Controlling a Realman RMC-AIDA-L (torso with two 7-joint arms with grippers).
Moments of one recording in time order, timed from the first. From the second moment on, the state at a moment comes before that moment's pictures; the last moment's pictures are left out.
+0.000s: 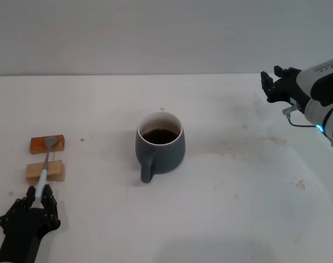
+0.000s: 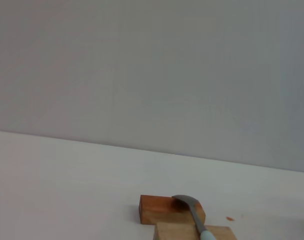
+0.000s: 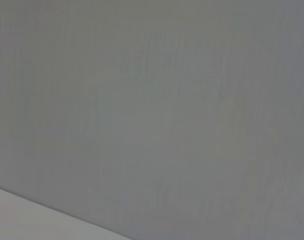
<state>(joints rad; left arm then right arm) 0.11 -2.07 -0.59 -0.77 2.02 1.02 0.28 0.70 2.02 1.25 0.32 -2.92 -0.45 0.21</state>
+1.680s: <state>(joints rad) 0.10 -2.06 -0.58 -0.81 2.01 1.09 0.28 0.70 2.02 1.26 0.34 -2.92 -0.43 0.20</state>
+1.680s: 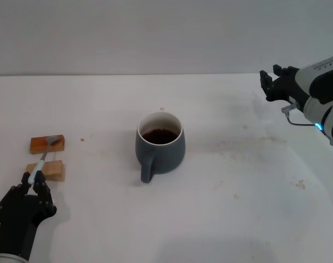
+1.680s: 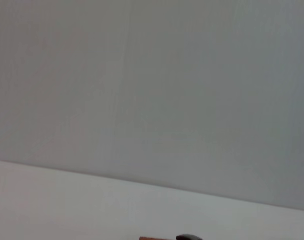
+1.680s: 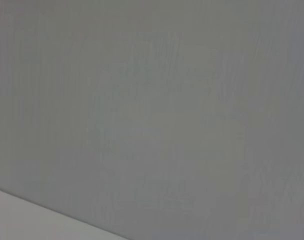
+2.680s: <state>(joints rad) 0.09 -2.06 -0.59 -0.82 2.00 1.13 0.27 0.69 2.02 1.26 0.34 -2.92 -0.43 0.20</state>
